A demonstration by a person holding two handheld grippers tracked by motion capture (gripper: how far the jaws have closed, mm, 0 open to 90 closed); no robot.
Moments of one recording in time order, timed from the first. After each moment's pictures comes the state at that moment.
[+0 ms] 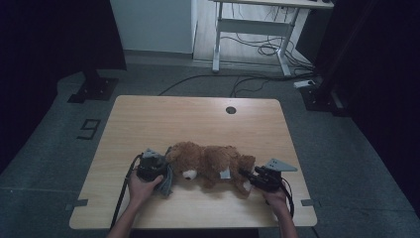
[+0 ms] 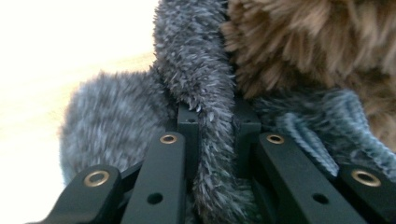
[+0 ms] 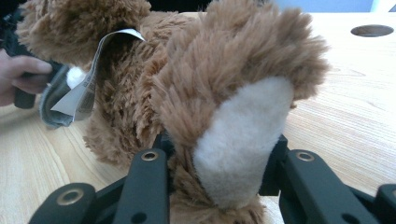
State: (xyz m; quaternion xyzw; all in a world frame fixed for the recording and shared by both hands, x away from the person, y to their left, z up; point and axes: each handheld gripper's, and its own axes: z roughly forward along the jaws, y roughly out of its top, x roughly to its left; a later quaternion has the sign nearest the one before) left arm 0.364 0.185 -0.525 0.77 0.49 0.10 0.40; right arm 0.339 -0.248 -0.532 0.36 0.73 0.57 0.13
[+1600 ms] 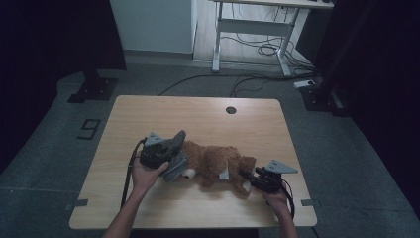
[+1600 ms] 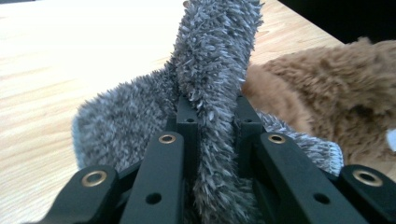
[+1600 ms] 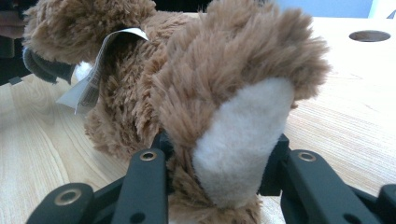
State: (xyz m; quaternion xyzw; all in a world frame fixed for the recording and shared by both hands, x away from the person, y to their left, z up) left arm 0.366 0.161 -0.458 0.76 0.44 0.15 0.45; right arm 0.335 -0.249 -0.533 0.35 0.73 0.57 0.14
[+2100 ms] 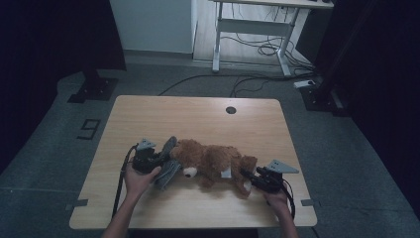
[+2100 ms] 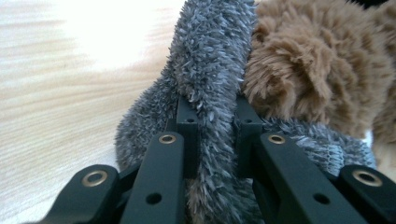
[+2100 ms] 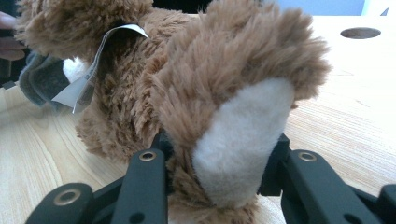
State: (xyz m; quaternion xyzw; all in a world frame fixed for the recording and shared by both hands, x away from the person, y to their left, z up) left arm 0.364 0.184 -0.481 0.76 0.47 0.12 0.43; right arm 0.336 -0.252 -0.536 0.36 0.72 0.57 0.14
